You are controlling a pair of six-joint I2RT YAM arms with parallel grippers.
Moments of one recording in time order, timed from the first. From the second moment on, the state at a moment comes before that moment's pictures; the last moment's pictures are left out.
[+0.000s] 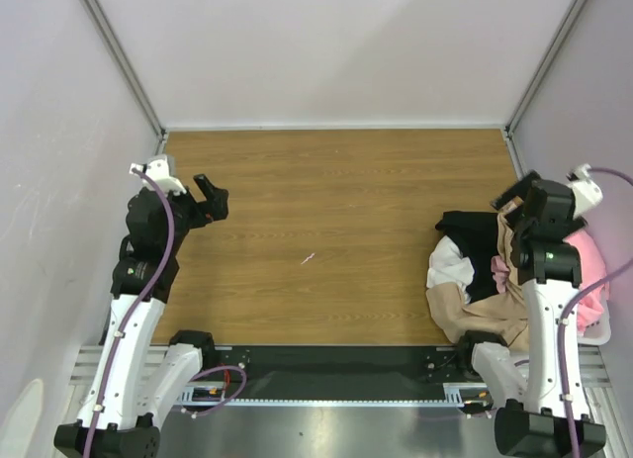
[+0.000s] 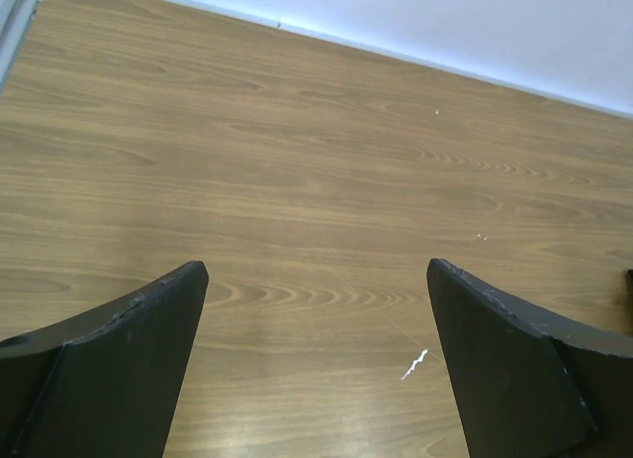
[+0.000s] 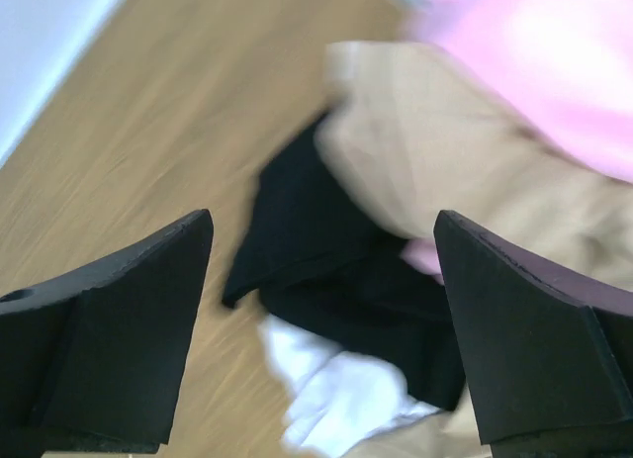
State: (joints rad) left arm -0.08 0.76 0.91 -0.42 0.01 -0.31; right arm -0.11 0.86 1.08 -0.72 0.35 0.54
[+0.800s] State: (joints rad) left arm -0.10 0.75 0.86 -0.38 -0.05 -0.31; right arm -0.57 0.89 0.71 -0.53 0.17 0.59
